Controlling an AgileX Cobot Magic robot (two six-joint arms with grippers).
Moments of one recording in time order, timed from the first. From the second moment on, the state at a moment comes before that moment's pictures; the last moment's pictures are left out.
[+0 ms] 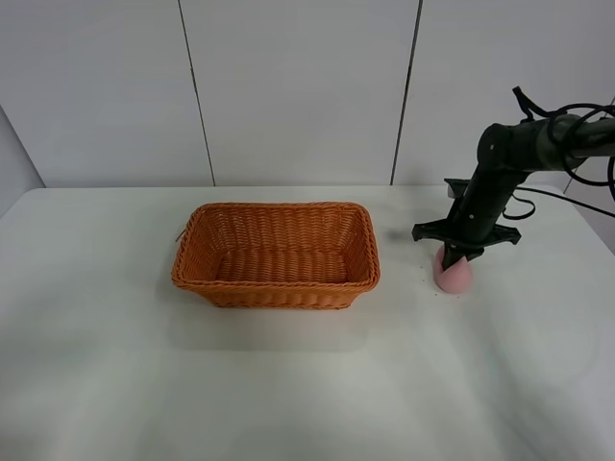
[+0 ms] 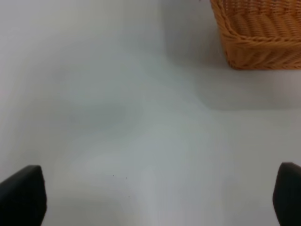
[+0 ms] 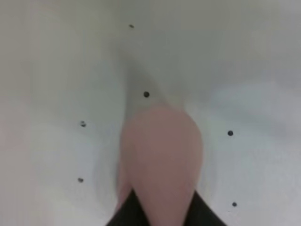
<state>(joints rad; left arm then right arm) -0.02 -0.01 -0.49 0.01 1.05 0.02 0.08 2.23 -1.57 0.10 0.94 -0.01</state>
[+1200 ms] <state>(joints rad) -0.02 -0.01 -0.49 0.01 1.05 0.02 0.20 1.90 -1.77 0.05 1.18 0.00</state>
